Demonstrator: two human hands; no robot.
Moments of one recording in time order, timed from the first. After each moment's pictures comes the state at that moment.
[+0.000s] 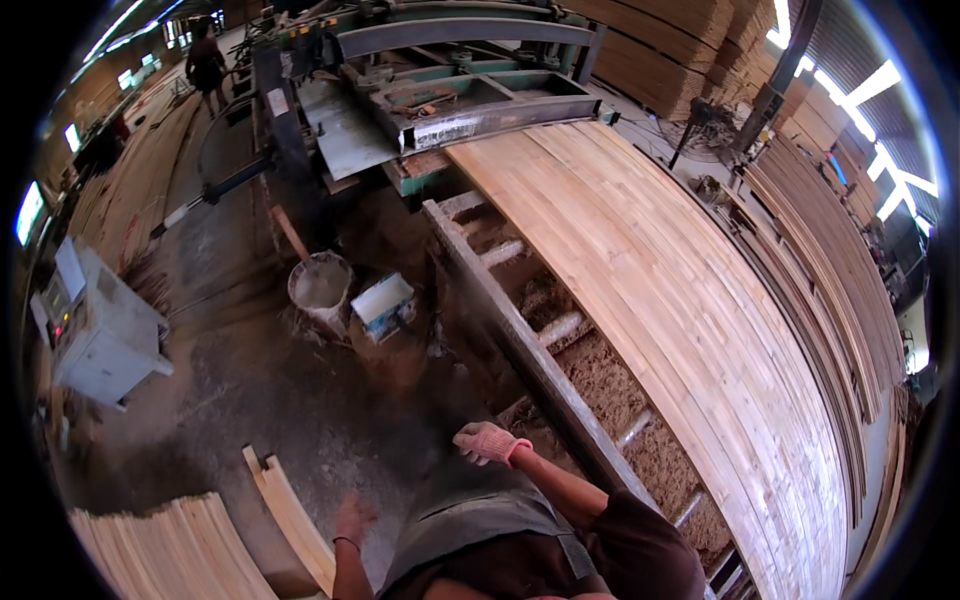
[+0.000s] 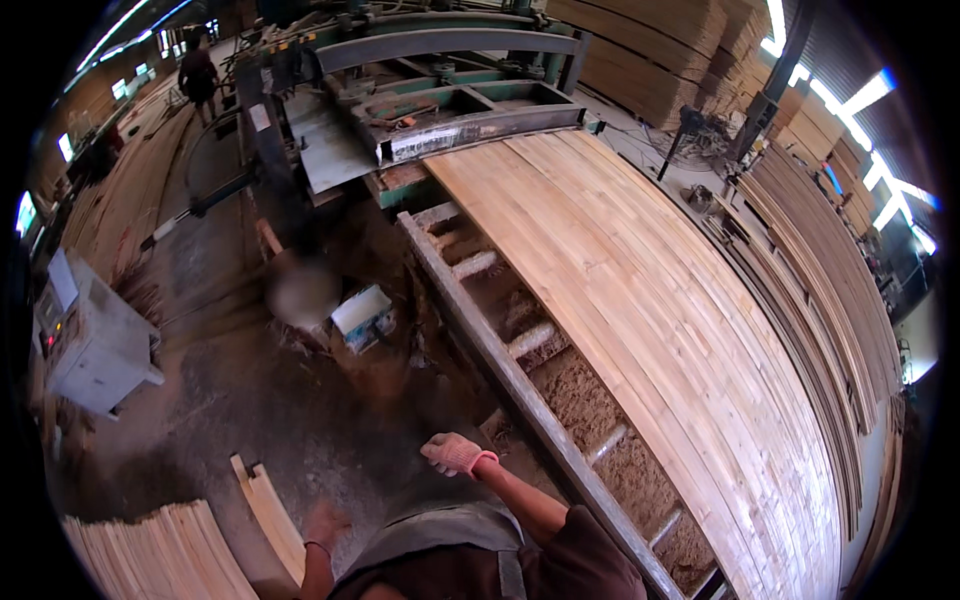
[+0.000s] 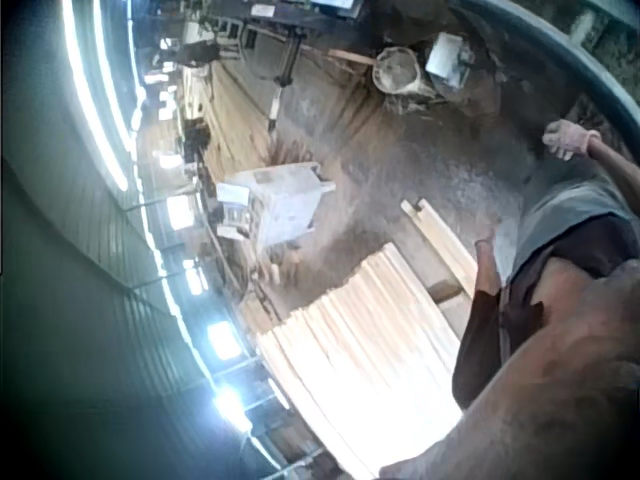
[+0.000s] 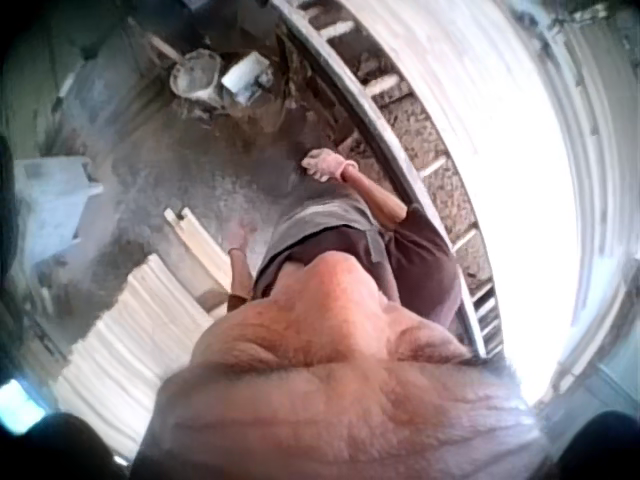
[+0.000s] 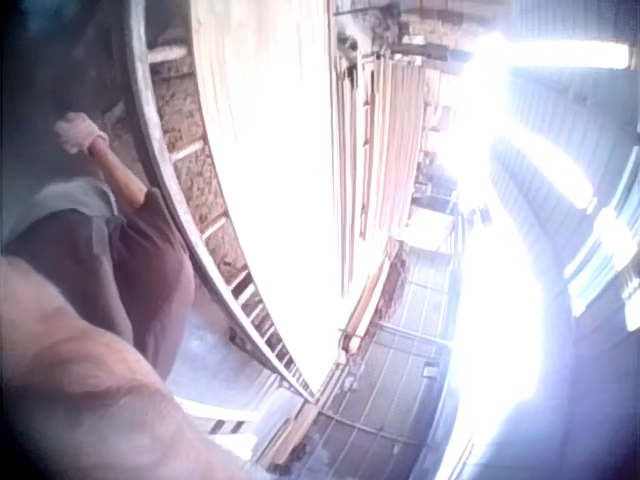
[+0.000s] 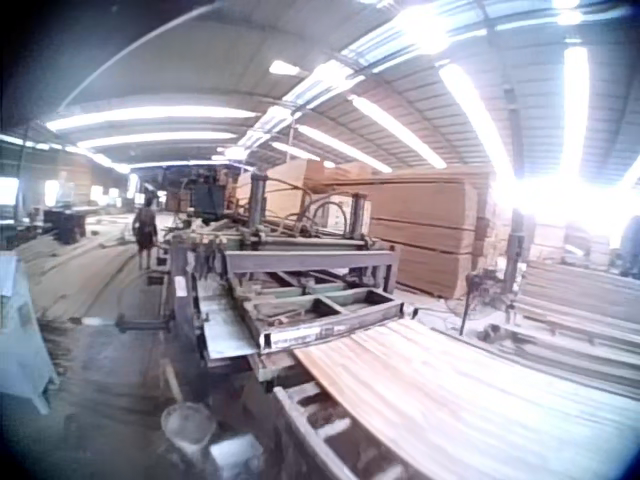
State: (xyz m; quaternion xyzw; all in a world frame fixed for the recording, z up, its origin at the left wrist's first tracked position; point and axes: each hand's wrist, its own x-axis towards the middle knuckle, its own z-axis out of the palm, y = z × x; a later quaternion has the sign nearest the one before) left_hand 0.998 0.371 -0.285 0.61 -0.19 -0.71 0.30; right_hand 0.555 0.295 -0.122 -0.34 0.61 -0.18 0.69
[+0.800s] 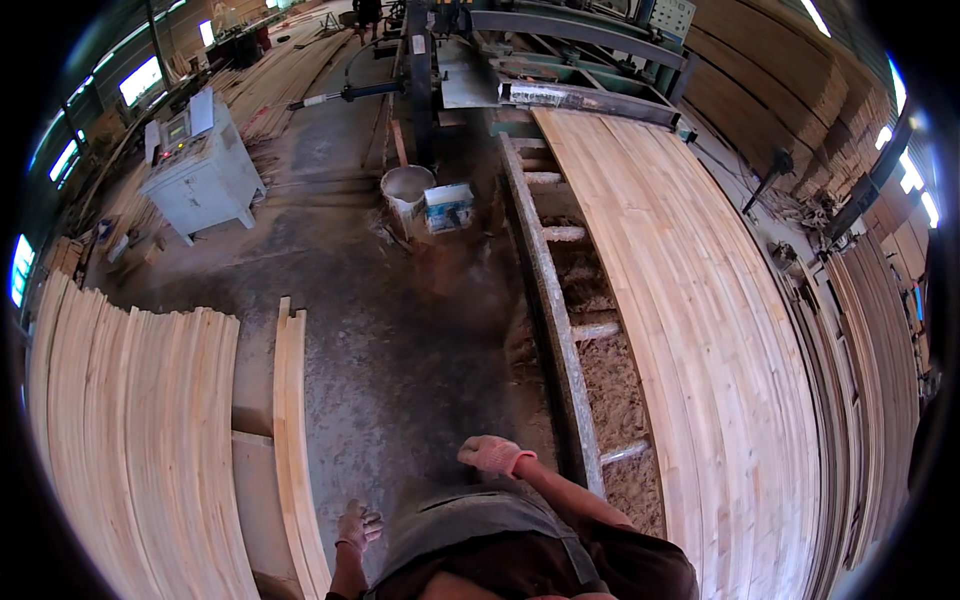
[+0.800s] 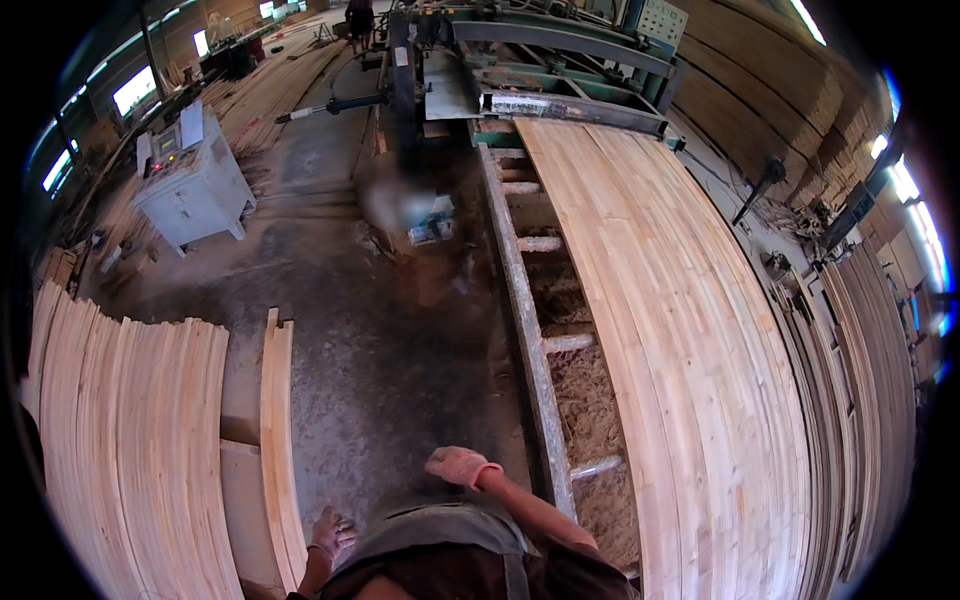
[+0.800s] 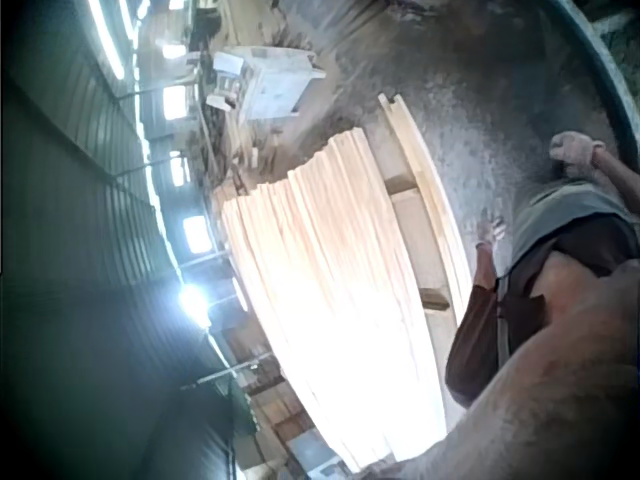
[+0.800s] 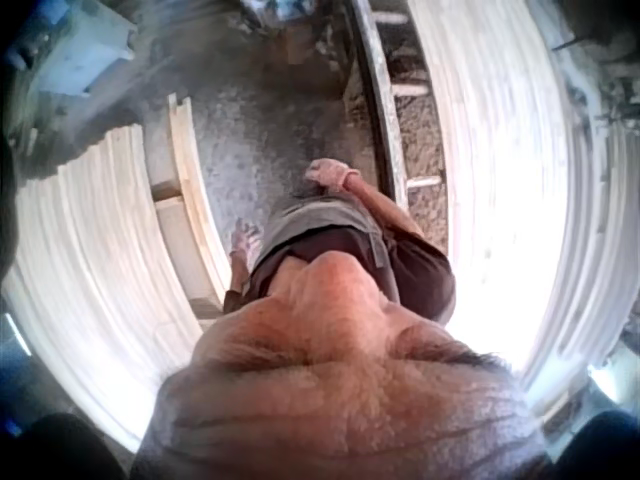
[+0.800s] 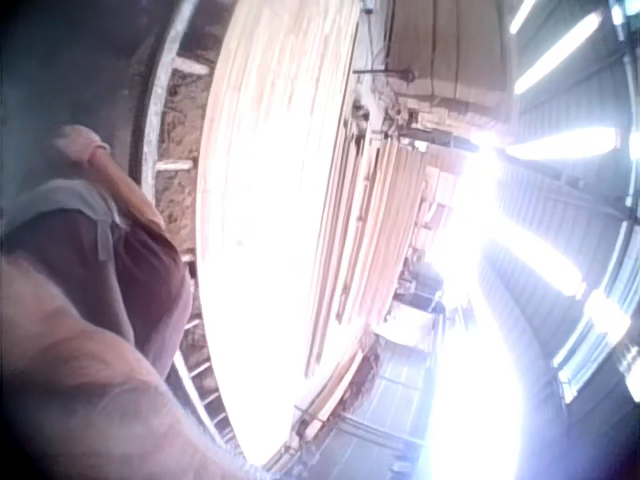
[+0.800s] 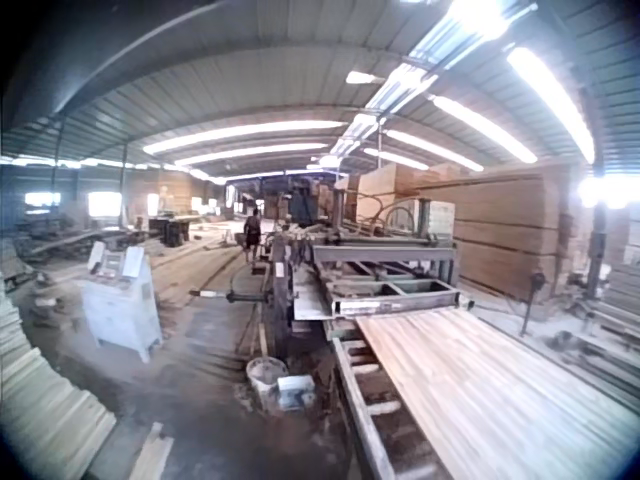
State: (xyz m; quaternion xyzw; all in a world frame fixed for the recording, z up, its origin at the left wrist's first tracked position) left_hand 0.868 0.955 -0.228 0.63 0.08 -0.68 0.37; right_hand 0.489 0.725 -0.121 -0.76 0.42 0.04 0.49
